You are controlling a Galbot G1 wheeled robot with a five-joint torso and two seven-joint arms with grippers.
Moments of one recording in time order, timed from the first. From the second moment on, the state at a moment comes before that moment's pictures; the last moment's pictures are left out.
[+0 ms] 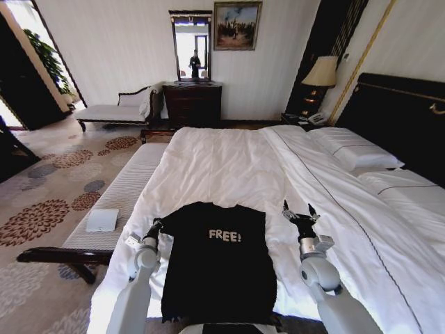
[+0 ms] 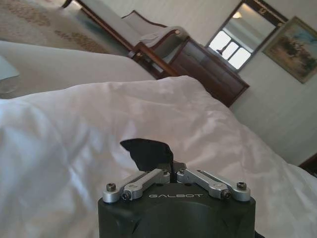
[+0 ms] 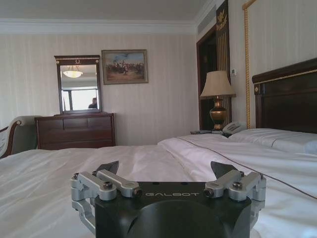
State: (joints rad) left arm 1.26 -1.45 -0.54 -1.80 -0.82 0.19 -0.29; right arm -1.40 1.15 0.56 1.90 0.44 0.09 0.29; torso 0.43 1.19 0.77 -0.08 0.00
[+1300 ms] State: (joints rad) left arm 1.25 -1.50 -0.29 -1.68 -0.59 0.08 -0.14; right arm -1.38 1.15 0.55 1.85 0.43 0.09 0.29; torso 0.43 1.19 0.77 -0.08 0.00
